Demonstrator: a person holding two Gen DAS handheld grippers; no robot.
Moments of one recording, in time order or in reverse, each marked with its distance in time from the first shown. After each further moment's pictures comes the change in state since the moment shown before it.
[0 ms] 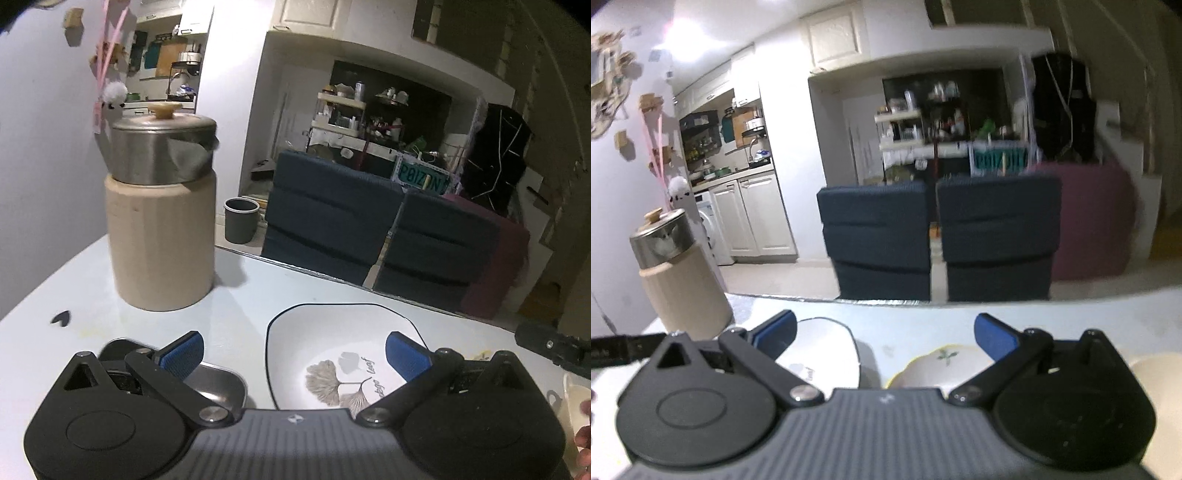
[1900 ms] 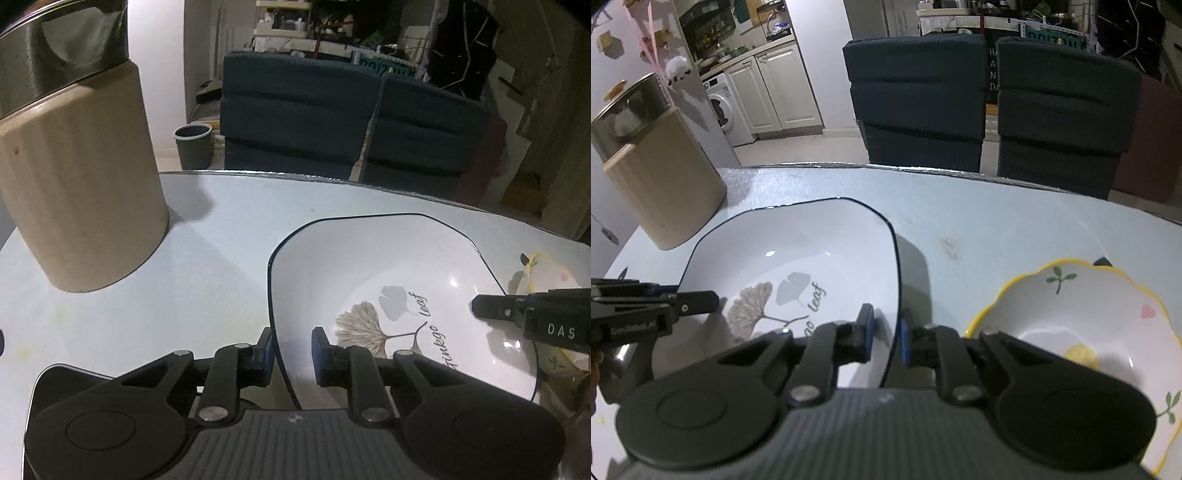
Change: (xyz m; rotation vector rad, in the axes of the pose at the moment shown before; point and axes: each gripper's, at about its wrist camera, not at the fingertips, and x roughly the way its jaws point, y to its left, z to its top) left arm 0.110 0.023 -0.003 0.214 0.300 -0.093; right arm 0.113 0.041 -0.007 -0.069 0.425 0.079
